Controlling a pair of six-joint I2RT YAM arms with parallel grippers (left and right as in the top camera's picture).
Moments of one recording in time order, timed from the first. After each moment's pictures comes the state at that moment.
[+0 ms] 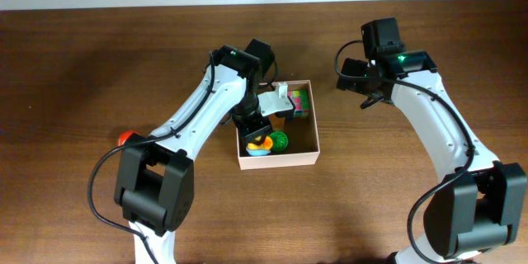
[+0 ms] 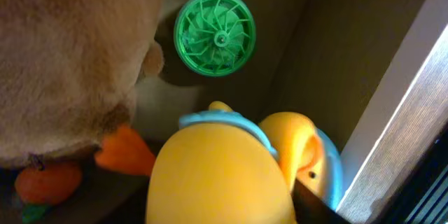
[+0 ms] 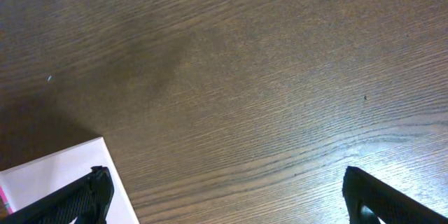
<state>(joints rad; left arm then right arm) -0.50 2.05 1.75 -1.32 0.21 0.67 0.14 1.77 1.46 -0.86 0.15 0.47</state>
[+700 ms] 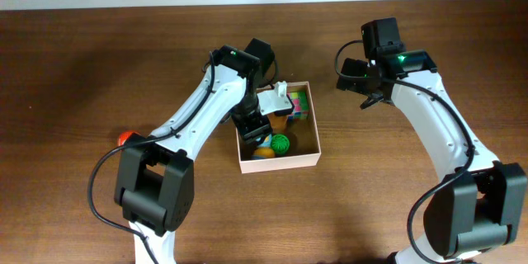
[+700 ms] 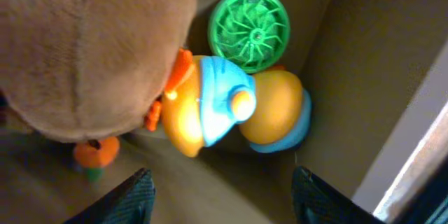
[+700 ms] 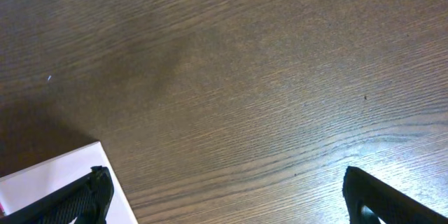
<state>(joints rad) -0.50 2.05 1.75 -1.29 0.16 0.68 0.14 1.77 1.46 -0.86 0.15 0.47</state>
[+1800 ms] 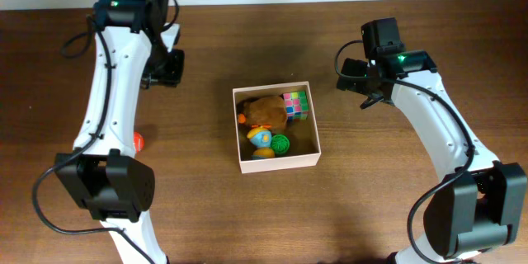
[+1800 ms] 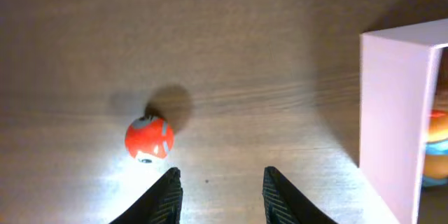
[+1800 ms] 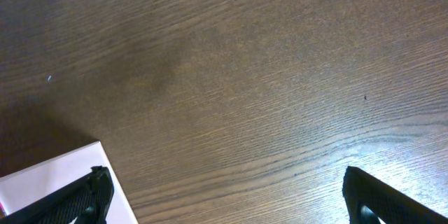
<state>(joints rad) -0.10 2.06 2.17 -1.58 -0.10 0.01 0.14 1.77 1.46 -0.86 0.15 0.47</state>
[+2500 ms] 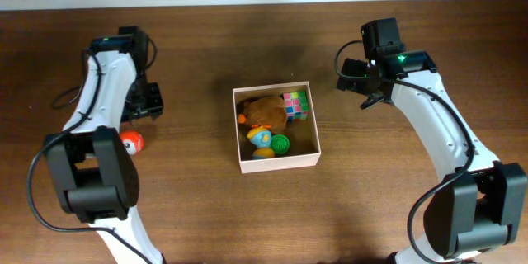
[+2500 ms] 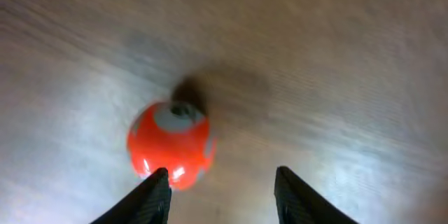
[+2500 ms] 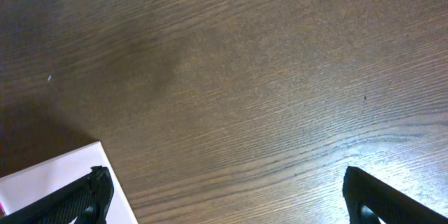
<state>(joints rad) 0.07 2.06 1.70 -1.27 -0.20 -0.26 0.14 1.77 1.46 -0.86 0.15 0.47</state>
